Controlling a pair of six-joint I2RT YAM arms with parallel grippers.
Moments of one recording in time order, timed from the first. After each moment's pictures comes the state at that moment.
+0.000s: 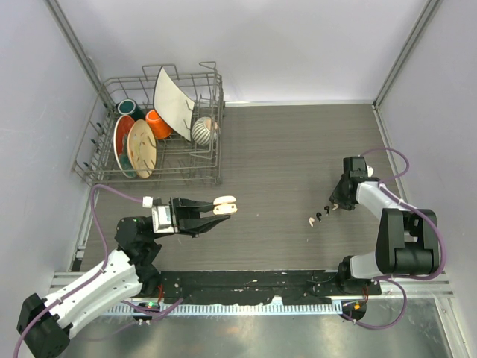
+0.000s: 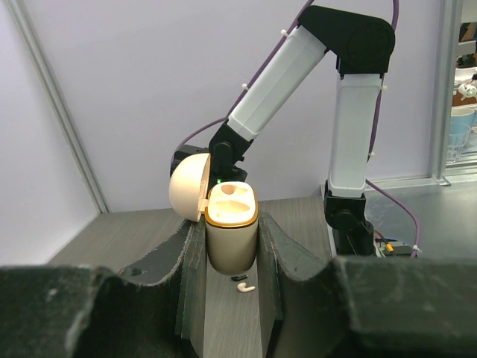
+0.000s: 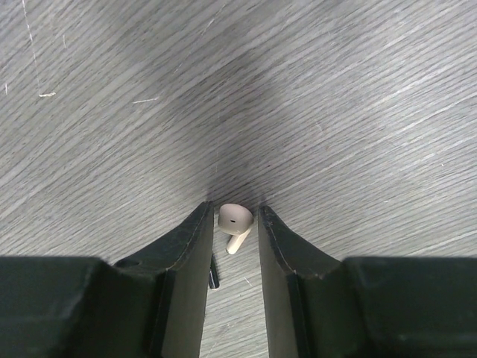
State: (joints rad) left arm -0.74 0.62 0.31 0.89 0.66 -0.17; right arm -0.05 1.41 0.69 -0.41 0.14 0.49
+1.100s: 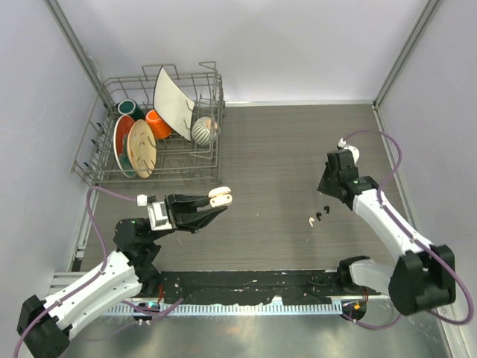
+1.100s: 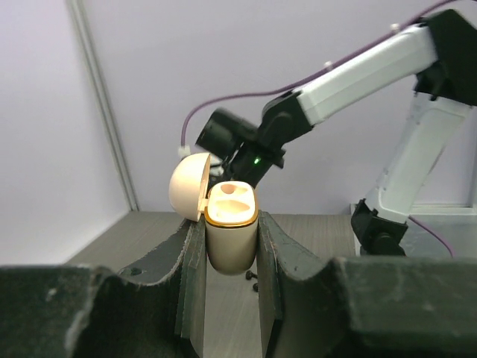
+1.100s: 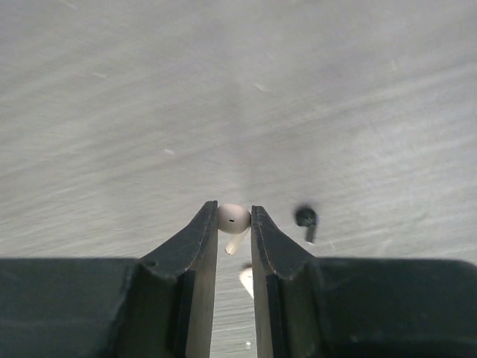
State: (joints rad) left arm -0.74 0.60 0.30 0.90 0.55 -0.16; right arm 0.19 1.19 0.76 -0.49 0.21 0.49
